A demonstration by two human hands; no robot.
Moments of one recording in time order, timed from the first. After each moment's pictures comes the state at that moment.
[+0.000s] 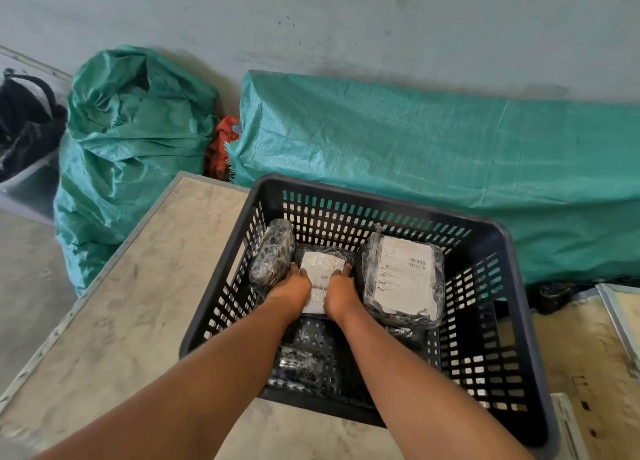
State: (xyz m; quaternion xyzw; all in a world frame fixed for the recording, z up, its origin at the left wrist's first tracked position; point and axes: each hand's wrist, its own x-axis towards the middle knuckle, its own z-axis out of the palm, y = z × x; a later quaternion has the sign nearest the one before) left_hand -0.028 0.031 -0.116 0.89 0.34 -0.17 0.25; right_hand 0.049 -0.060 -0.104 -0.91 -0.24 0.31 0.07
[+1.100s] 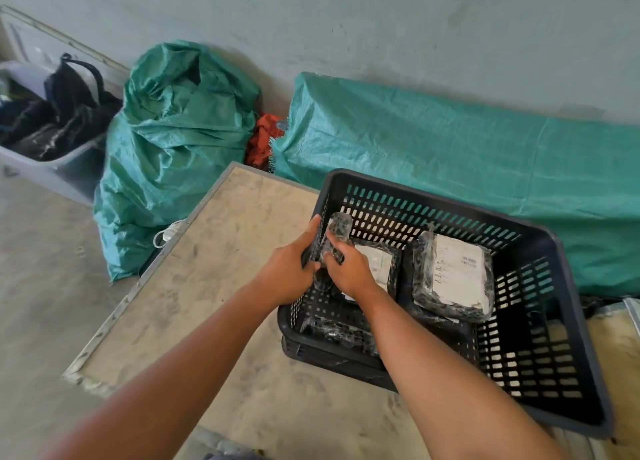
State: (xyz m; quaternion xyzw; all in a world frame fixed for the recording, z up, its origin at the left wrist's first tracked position) left_hand -0.166 0.099 -0.001 0.86 0.29 0.05 0.43; right_hand -0.020 -0.002 -0.065 -0.83 -0.33 0.28 0.36
